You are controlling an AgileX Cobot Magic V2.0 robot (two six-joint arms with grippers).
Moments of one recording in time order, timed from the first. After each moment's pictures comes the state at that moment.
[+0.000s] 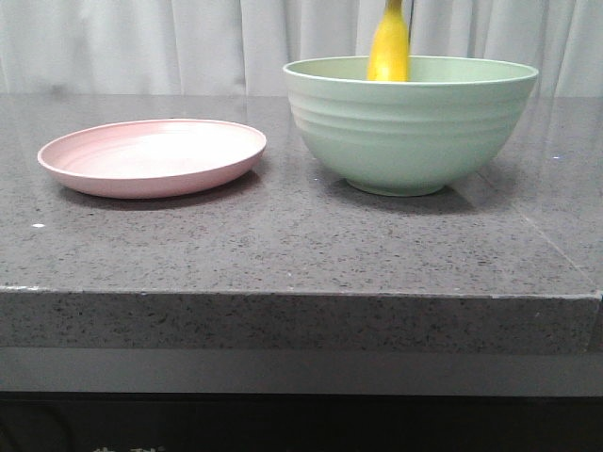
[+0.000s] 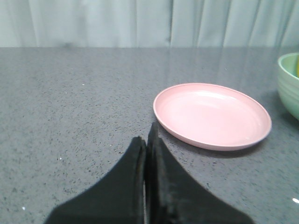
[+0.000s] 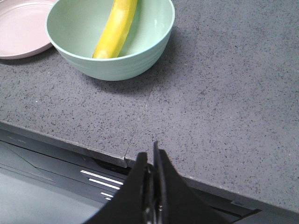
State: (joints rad) left arm -0.15 0.16 -0.30 -0.03 0.33 -0.01; right arm 0.15 0.50 -0.90 0.13 1.05 -0.06
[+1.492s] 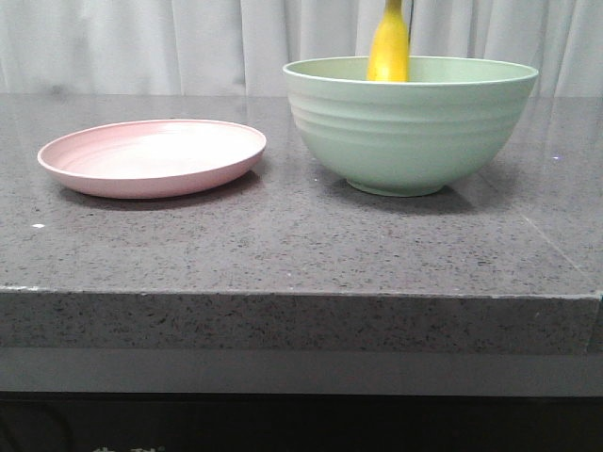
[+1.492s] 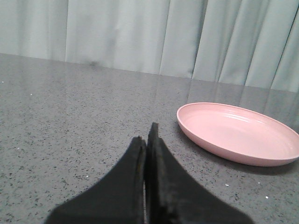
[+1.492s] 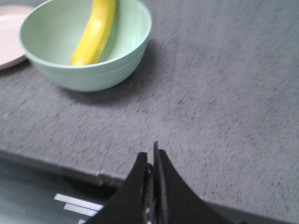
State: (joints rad) left arm -0.08 -0.01 0.00 -0.12 0.03 -0.01; right arm 0.10 0.36 -0.71 0.09 0.86 -0.06
